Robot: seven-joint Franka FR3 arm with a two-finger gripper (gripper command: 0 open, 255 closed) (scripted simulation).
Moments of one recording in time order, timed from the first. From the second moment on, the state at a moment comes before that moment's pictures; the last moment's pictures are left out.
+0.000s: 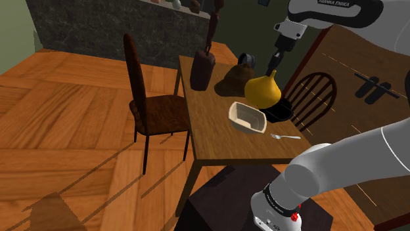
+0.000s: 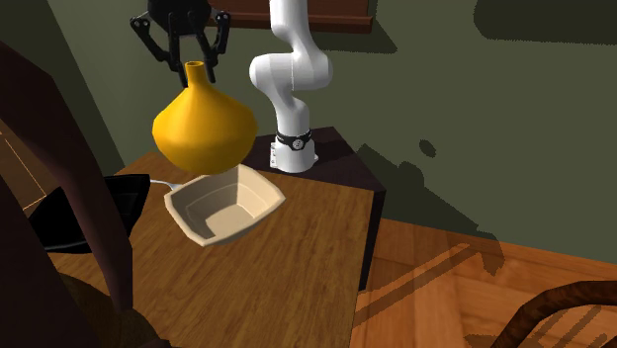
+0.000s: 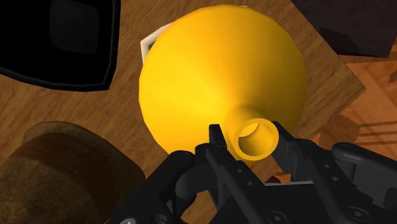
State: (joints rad) arm -0.19 -0.39 -0.33 -2.01 -0.12 1.62 -0.68
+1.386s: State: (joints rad) arm -0.20 -0.39 -0.34 -2.25 -0.13 1.85 -0.67
